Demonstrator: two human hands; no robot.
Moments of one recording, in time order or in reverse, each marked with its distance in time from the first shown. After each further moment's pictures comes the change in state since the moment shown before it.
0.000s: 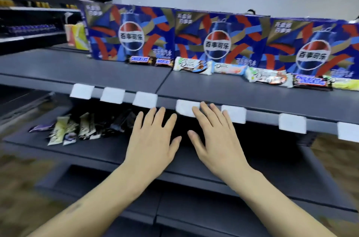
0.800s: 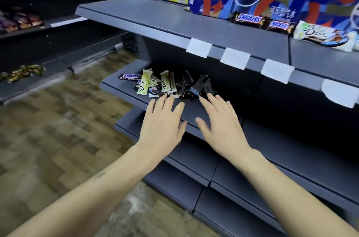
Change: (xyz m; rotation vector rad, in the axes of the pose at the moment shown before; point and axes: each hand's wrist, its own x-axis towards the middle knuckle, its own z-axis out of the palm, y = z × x) left_hand -0.118 -0.210 0.039 0.051 -0.125 -0.249; right_hand 0.038 -0.192 0.155 0.177 -0.259 -0.202
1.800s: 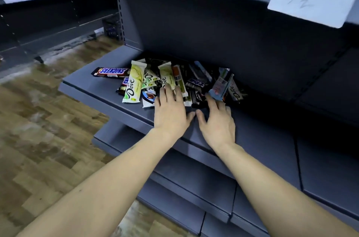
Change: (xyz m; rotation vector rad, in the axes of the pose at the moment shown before) left_hand 0.152 -0.085 0.252 -0.112 -0.172 -0.192; right_hand 0.168 0.055 0.222 0.074 0.061 0.401
